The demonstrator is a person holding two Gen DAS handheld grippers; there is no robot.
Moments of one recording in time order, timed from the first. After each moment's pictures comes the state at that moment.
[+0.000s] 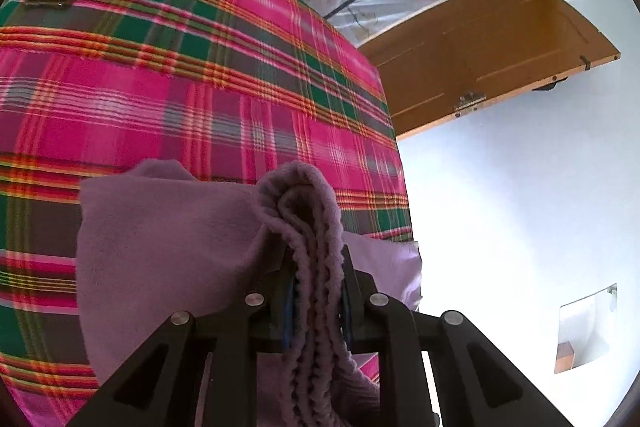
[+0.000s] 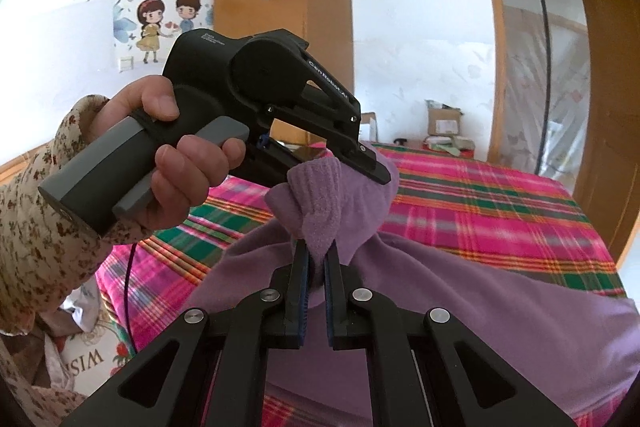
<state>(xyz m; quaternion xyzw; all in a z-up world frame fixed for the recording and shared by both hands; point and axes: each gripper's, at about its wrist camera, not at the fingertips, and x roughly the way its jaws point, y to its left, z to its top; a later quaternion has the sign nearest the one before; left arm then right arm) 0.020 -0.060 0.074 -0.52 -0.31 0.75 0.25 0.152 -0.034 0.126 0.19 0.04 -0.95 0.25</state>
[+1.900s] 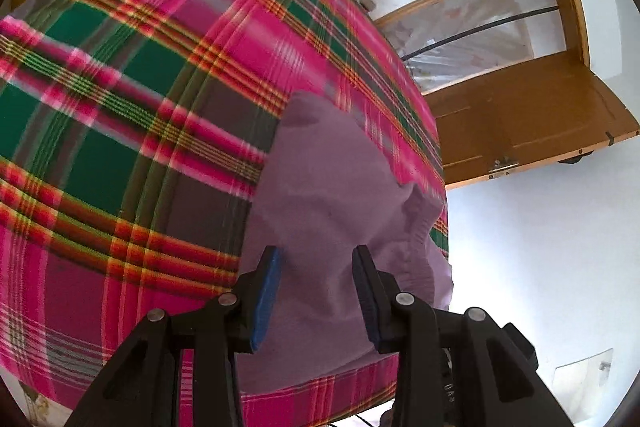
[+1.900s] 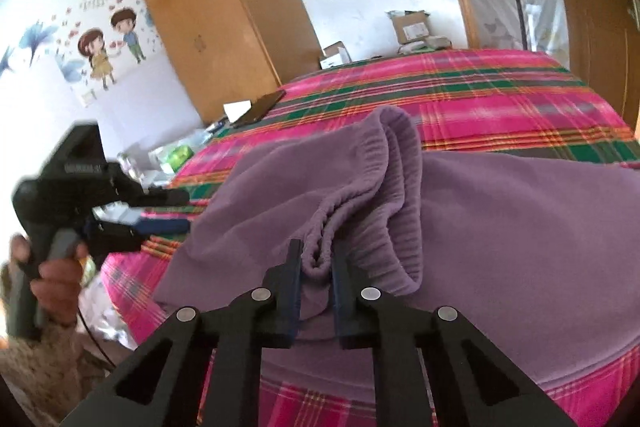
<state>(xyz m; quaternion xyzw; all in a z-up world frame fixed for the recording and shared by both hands) 0.131 -0.158 0.019 -0.49 -0.40 0.77 0.13 0.102 0.029 0.085 0.34 -0.11 -0.90 0.24</state>
